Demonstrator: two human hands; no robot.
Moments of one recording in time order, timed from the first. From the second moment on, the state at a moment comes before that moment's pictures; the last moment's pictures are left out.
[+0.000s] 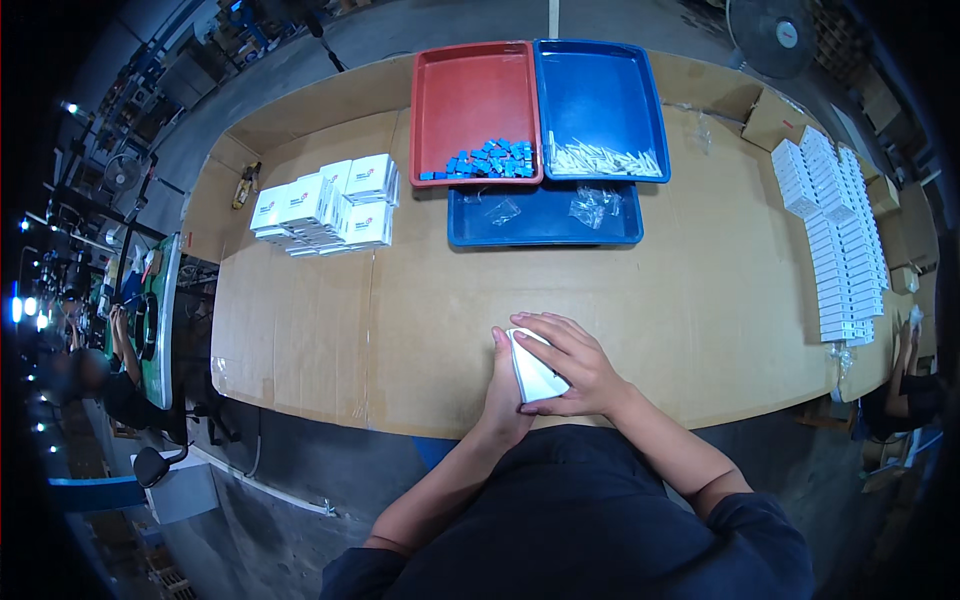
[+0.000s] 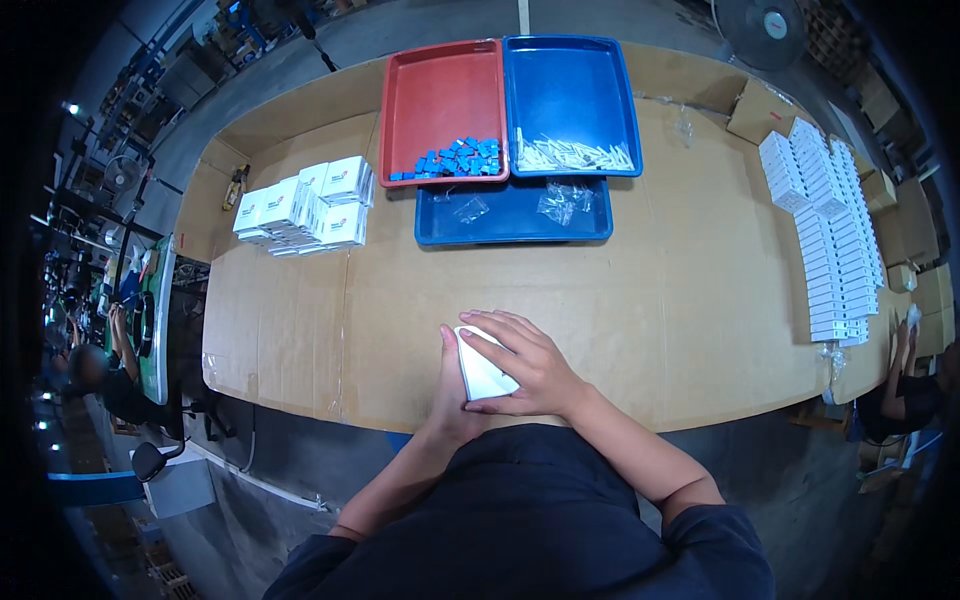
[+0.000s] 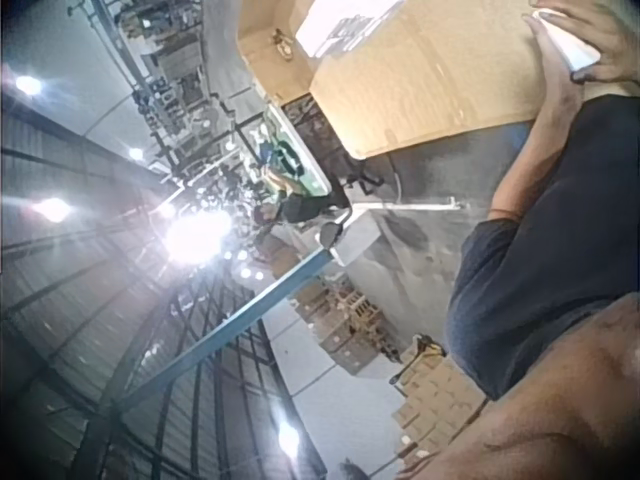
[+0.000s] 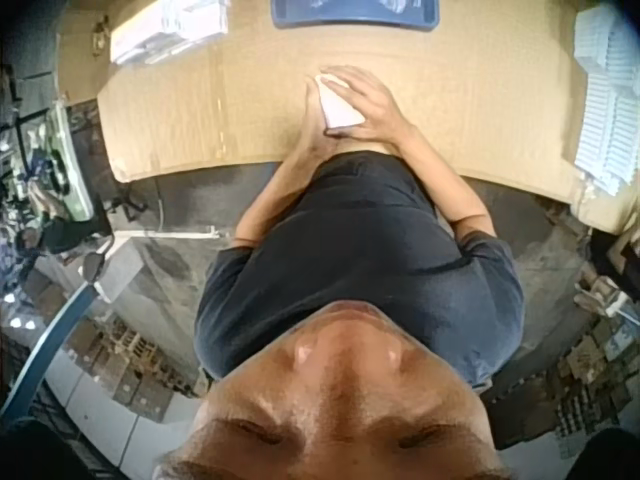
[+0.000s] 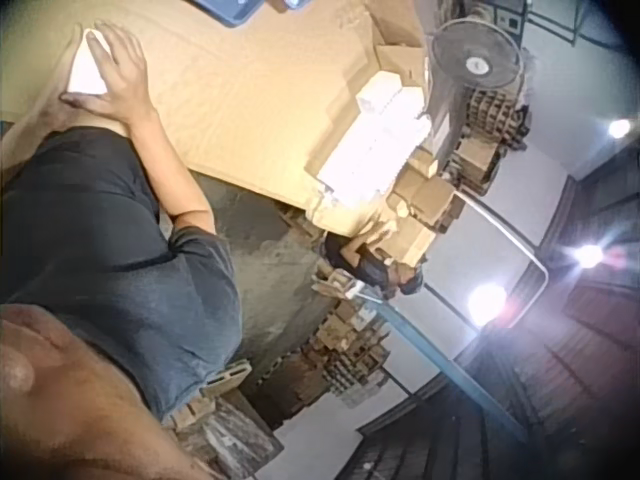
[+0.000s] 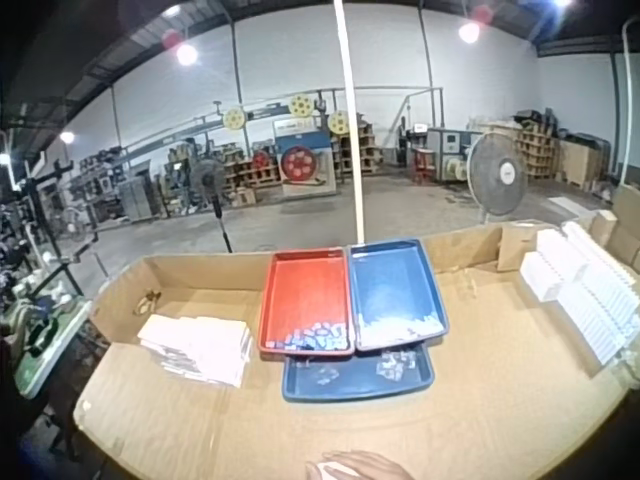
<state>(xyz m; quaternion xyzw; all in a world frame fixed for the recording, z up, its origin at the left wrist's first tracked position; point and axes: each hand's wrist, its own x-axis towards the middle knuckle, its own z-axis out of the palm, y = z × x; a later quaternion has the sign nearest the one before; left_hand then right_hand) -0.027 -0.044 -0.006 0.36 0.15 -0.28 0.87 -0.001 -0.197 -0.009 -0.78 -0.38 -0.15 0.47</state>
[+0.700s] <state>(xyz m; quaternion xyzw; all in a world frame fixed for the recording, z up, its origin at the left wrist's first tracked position) -0.024 -0.047 -0.011 0.39 0.16 -0.28 0.86 -0.008 -0.197 -0.031 -0.75 -0.34 -0.18 0.54</state>
